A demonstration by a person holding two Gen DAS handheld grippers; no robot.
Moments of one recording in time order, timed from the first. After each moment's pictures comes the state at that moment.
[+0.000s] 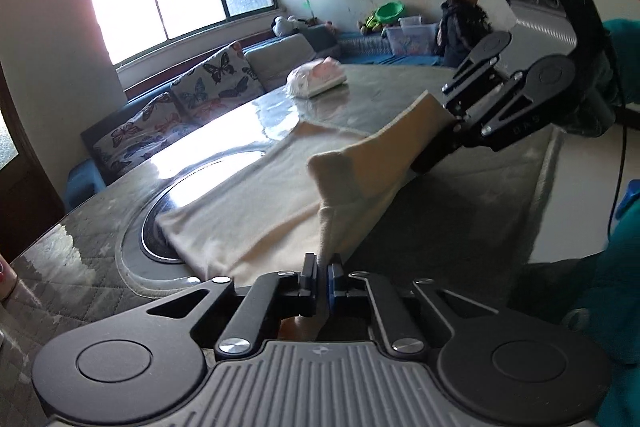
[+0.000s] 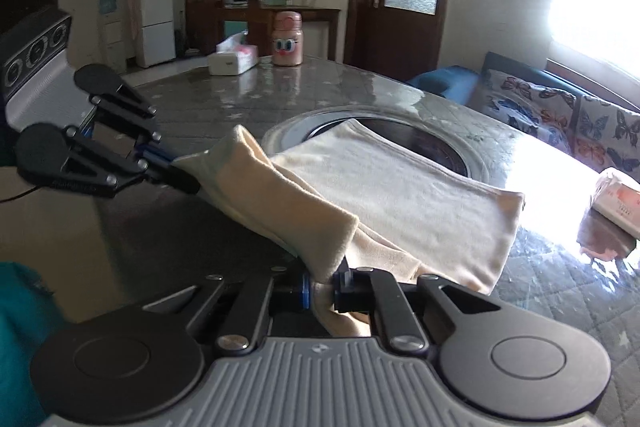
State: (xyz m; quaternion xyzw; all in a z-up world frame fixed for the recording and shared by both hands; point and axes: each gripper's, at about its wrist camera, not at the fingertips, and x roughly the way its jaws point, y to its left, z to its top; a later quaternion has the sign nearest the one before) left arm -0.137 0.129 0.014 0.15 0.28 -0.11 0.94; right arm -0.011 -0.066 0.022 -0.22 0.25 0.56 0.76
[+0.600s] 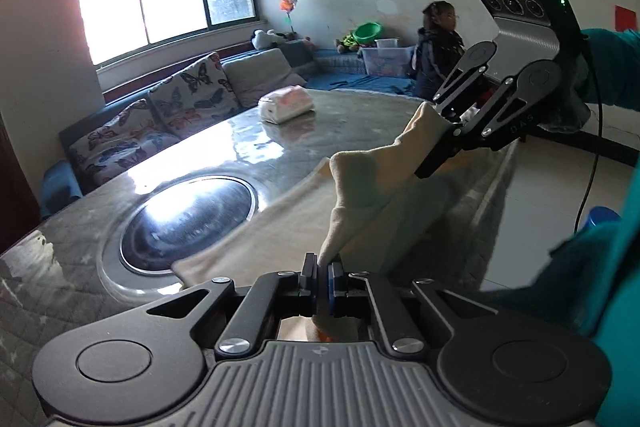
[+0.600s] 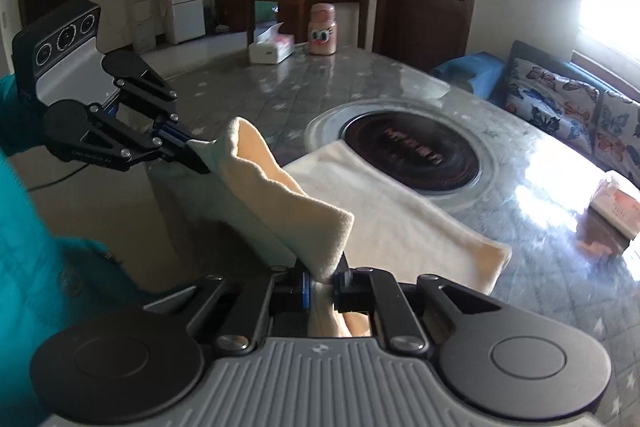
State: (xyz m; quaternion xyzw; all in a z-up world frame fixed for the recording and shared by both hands) left arm -0.144 0.127 0.049 0.12 0.27 -0.15 0.94; right arm -0.020 -0.086 0.076 -0.24 0.27 0.58 0.73
